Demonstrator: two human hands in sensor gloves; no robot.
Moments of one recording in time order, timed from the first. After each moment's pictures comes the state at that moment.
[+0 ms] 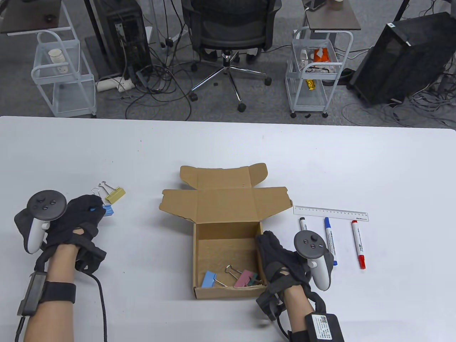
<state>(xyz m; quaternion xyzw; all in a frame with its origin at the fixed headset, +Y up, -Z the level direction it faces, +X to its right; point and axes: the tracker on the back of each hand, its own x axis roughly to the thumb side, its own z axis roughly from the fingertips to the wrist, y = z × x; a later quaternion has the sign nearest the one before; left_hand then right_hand) -0.396 -0.669 -0.324 -0.03 0.16 0.38 0.91 0.140 -0.725 -0.271 -0.03 0.19 0.81 0.55</state>
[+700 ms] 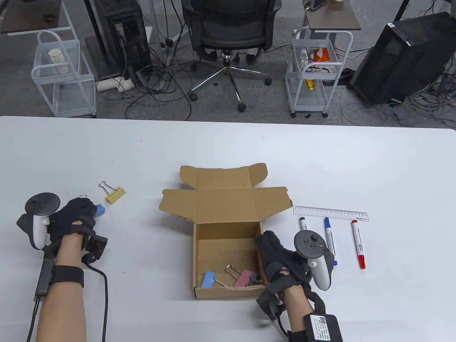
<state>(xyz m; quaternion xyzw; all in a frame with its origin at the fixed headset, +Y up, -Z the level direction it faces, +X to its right) -0.426 -0.724 -0.353 -0.07 0.28 0.43 0.86 0.141 -0.725 -0.271 -0.03 0.18 0.82 0.55</state>
